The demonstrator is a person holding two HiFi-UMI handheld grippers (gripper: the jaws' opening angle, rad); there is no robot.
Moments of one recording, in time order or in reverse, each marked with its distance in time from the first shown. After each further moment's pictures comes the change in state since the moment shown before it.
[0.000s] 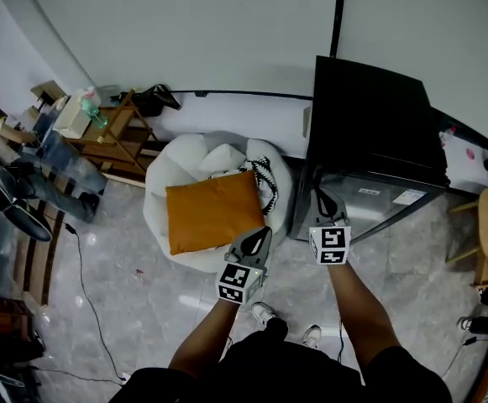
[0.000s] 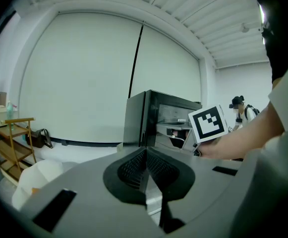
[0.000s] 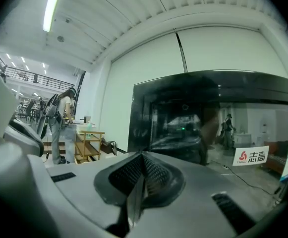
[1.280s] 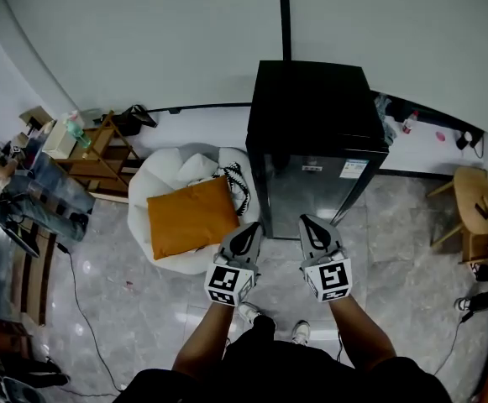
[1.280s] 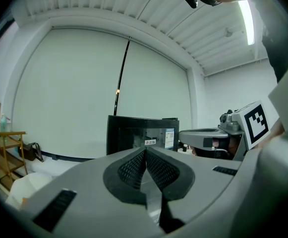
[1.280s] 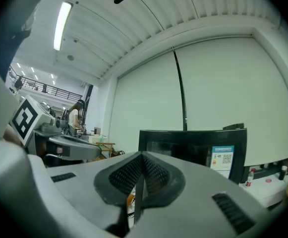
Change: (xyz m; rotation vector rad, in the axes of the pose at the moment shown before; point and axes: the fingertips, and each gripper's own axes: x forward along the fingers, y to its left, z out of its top) left arm -0.020 -0.126 0.050 0.066 -0.138 -0.047; right arm -0.201 -0.018 0.048 0.006 -0.112 0.072
